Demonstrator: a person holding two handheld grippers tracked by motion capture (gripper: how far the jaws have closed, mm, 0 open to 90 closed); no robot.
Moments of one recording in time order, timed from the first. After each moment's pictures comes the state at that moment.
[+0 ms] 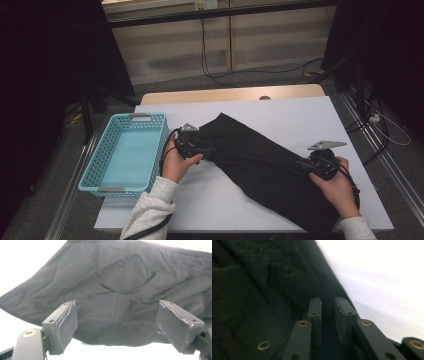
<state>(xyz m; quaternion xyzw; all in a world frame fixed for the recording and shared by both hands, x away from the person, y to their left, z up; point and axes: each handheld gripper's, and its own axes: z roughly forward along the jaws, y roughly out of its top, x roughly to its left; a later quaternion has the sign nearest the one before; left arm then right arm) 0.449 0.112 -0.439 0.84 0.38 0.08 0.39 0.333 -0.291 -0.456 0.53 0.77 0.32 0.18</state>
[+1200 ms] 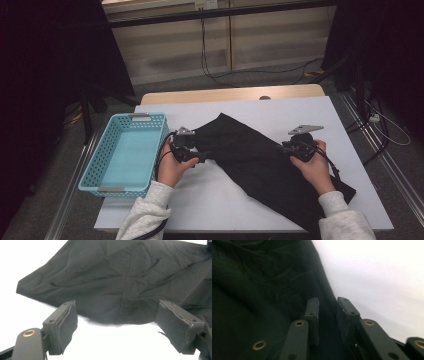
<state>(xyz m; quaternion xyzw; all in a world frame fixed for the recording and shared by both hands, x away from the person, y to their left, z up) 0.438 0.127 -0.439 0.83 0.38 0.08 0.39 0.391 -0.255 -0.453 0.49 0.78 0.35 0.20</state>
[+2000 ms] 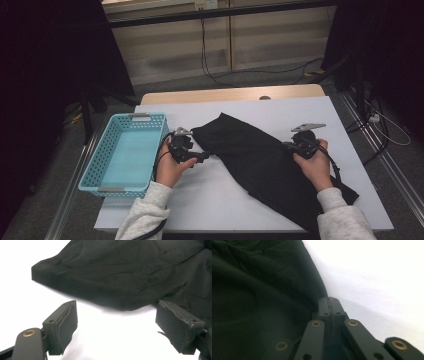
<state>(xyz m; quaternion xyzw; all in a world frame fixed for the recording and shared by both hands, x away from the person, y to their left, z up) 0.440 0.131 -0.441 0.83 0.39 0.08 0.39 0.396 -0.267 -0.457 0.52 0.76 0.33 0.19</state>
